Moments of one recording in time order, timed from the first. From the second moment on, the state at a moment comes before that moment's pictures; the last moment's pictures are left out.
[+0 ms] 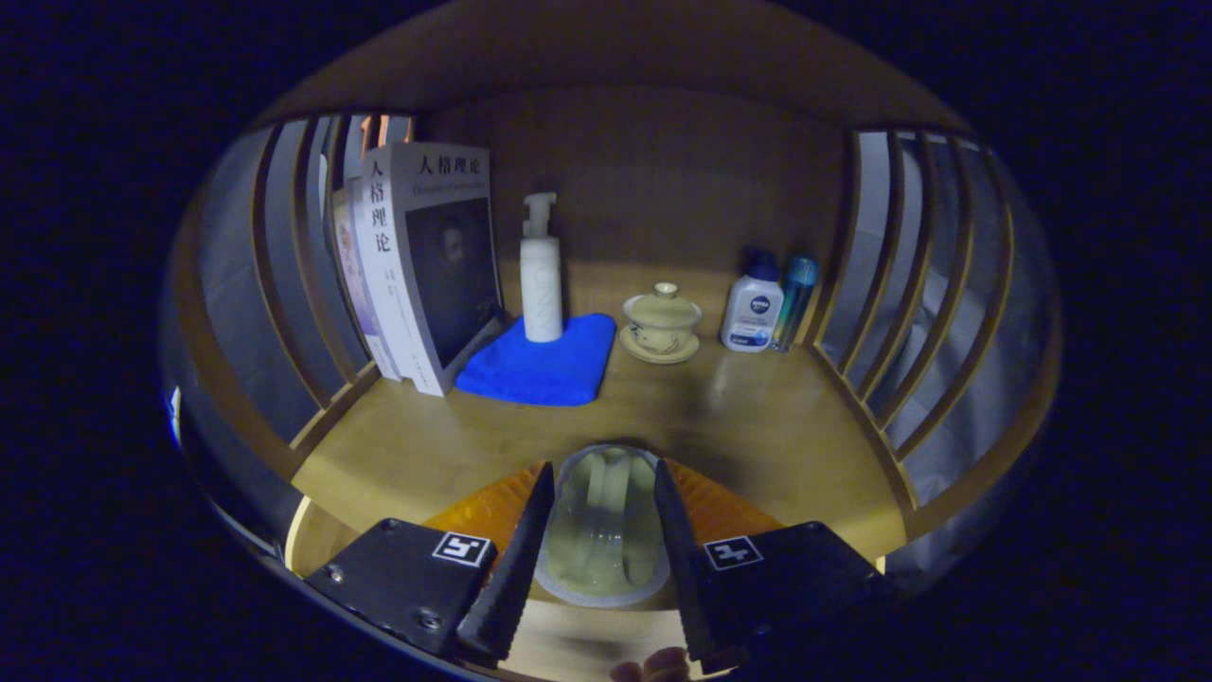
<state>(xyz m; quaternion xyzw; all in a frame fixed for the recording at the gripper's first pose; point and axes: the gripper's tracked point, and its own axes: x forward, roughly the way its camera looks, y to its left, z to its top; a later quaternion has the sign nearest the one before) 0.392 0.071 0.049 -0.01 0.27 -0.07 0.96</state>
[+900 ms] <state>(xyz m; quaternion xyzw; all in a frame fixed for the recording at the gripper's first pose) 0.122 0.121 -0.054 0.02 0.07 -0.07 0.99</state>
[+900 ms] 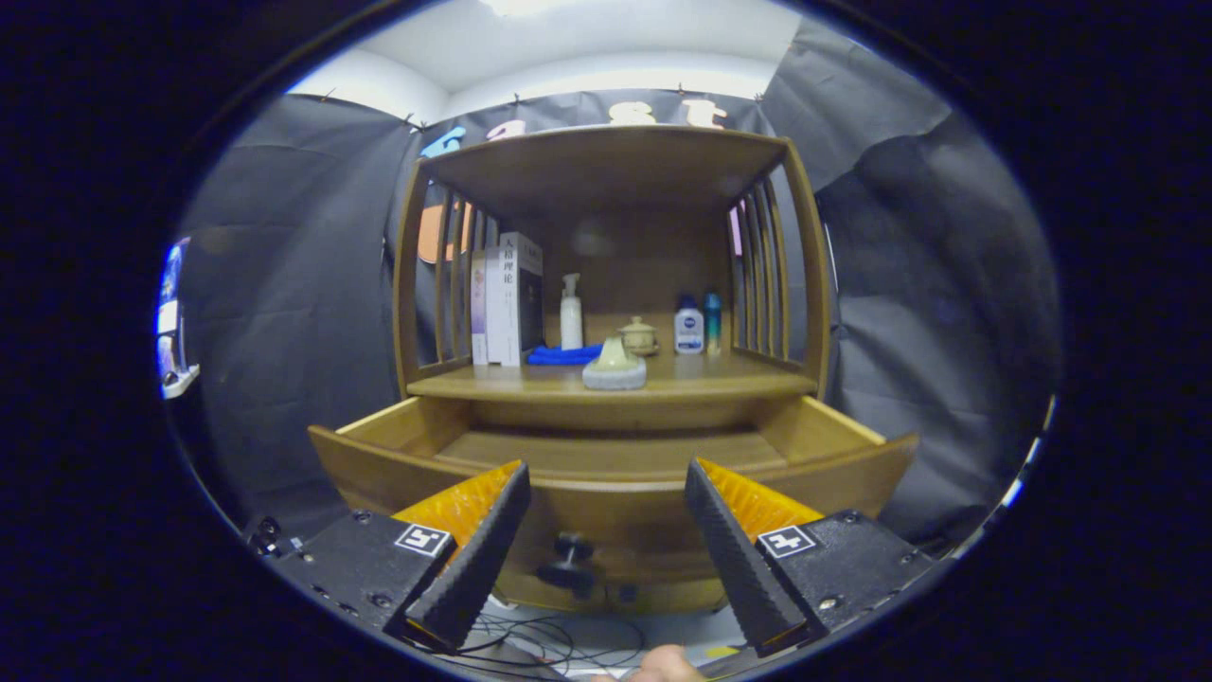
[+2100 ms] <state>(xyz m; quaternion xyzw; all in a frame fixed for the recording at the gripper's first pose) 0.151 0.125 -0.100 -0.05 0.09 -0.13 0.99</state>
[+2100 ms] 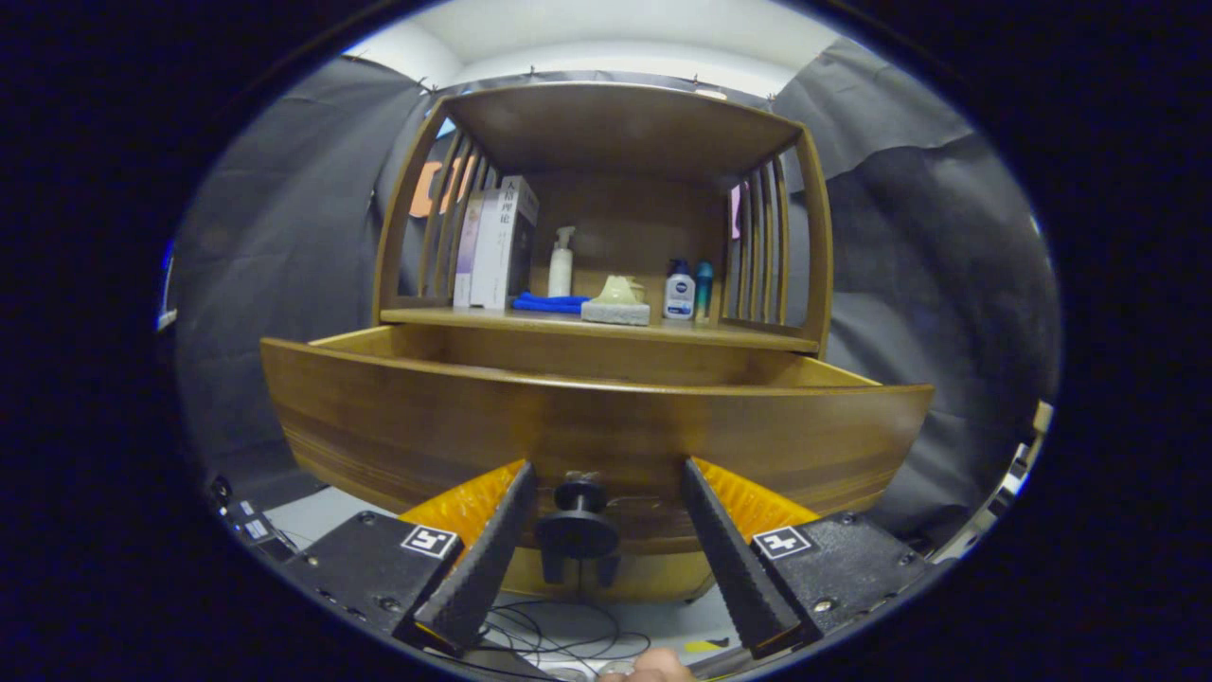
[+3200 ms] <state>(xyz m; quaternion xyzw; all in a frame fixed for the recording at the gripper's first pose) 0.226 0.110 -0.094 -0.03 0.10 -0.13 0.99</state>
